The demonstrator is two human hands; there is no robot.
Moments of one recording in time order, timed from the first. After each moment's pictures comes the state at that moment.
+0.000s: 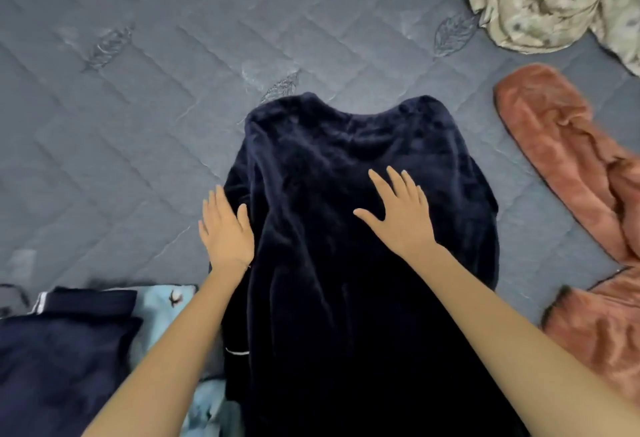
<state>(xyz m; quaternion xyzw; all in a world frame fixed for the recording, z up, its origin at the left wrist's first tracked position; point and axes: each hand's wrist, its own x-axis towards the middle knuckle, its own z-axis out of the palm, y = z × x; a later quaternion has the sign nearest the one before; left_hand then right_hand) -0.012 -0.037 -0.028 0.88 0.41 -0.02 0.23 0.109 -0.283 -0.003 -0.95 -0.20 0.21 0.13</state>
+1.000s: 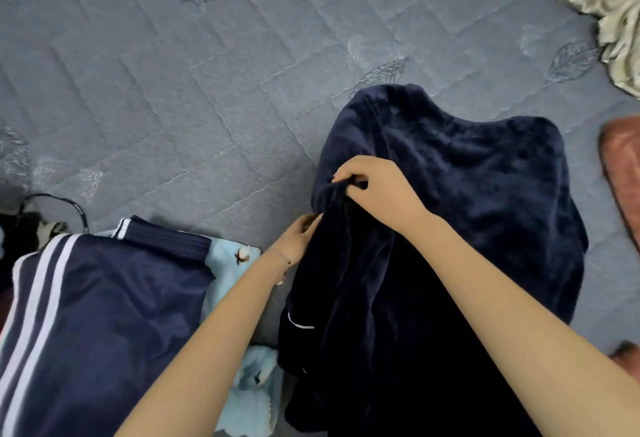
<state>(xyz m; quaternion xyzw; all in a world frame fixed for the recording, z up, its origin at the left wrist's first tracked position) -0.074 0.000 -0.017 0.58 0.41 -0.17 0.68 0.070 -0.102 0.032 -0.81 -0.39 0.26 0.36</state>
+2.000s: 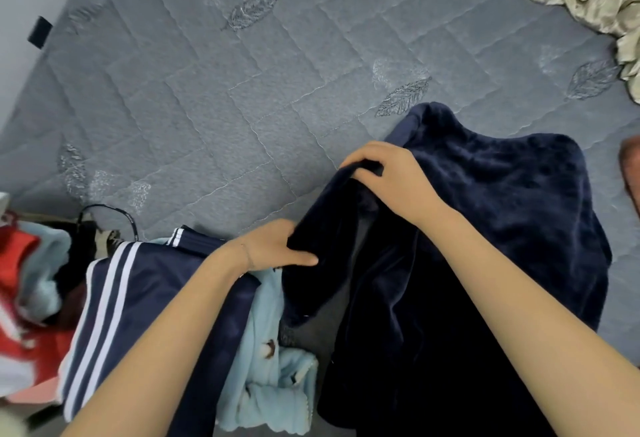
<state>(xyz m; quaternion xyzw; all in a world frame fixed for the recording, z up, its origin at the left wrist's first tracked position) -0.110 0.089 0.069 0.74 0.22 -0.33 0.54 0.064 -0.058 0.088 -0.80 -0.38 0.24 0.40</state>
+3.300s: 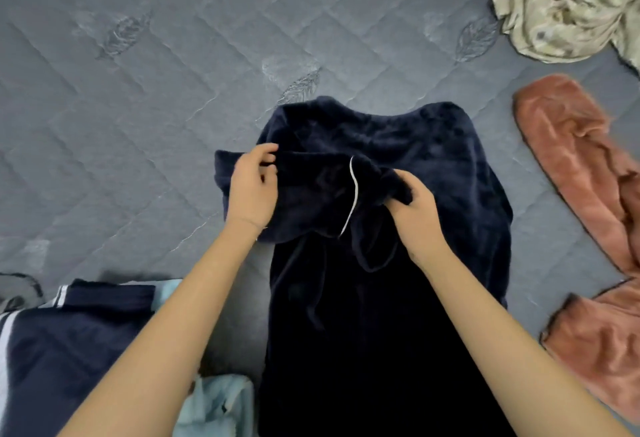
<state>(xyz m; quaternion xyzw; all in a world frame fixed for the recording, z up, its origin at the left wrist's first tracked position) 0.040 -0.018 0.057 0.82 0.32 0.04 0.48 0.098 -0.237 0.048 -0.76 0.00 0.22 0.62</state>
